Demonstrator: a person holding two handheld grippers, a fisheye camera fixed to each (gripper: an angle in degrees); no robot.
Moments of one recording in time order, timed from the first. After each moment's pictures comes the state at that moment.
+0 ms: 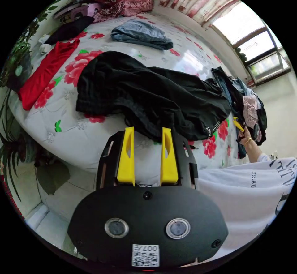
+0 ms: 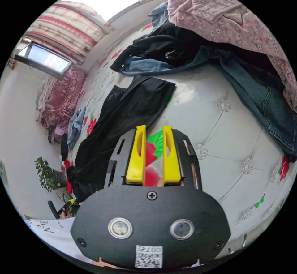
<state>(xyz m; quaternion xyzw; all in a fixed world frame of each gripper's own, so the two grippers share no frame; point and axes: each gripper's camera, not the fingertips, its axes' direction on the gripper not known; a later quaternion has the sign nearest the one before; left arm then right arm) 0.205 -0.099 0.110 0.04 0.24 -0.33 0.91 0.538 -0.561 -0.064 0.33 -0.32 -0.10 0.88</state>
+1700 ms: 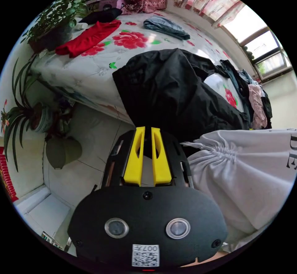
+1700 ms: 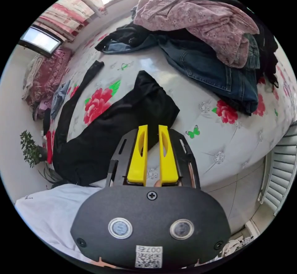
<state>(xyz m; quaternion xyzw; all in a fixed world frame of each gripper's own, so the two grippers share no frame) 0.210 0.100 0.098 0.01 0.20 -0.37 0.91 0.680 -0.311 0.019 0.29 -0.20 -0.12 0.93</state>
